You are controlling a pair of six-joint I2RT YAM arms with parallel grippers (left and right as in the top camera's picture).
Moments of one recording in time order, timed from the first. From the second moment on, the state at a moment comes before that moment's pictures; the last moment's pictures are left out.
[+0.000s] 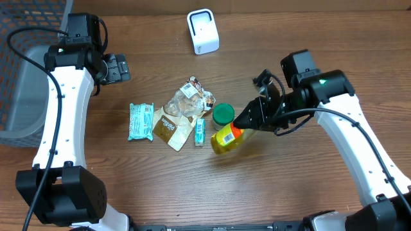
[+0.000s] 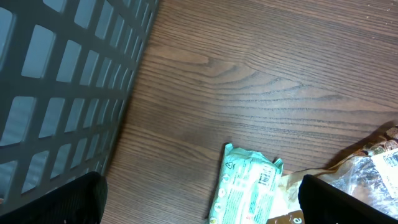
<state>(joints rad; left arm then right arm) 0.06 1.75 1.67 -1.07 -0.16 -0.21 0.26 1.54 1.35 -1.21 -0.78 0.15</state>
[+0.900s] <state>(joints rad) 0.06 1.75 1.67 -1.07 -0.16 -0.21 0.32 1.54 1.28 -1.13 -0.94 0.10</state>
